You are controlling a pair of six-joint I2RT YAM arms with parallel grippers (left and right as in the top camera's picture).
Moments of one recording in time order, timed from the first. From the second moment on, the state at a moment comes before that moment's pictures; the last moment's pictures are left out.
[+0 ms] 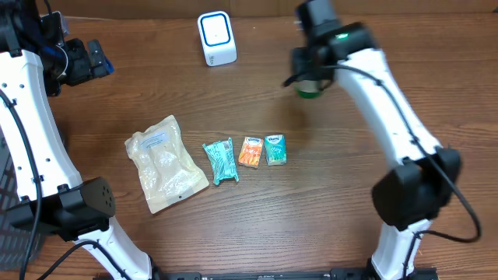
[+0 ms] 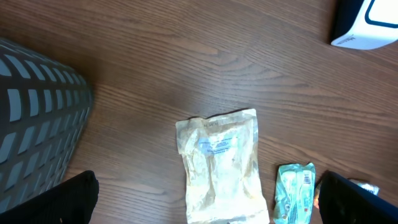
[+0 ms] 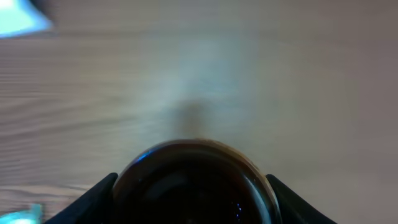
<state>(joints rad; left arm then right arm) 0.28 2.01 2.46 -1.69 0.07 -0.10 0.30 2.02 2.01 -1.21 0.17 0.31</state>
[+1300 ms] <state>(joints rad) 0.28 2.01 2.46 -1.69 0.07 -0.10 0.09 2.04 1.90 -1.25 -0.30 0.27</state>
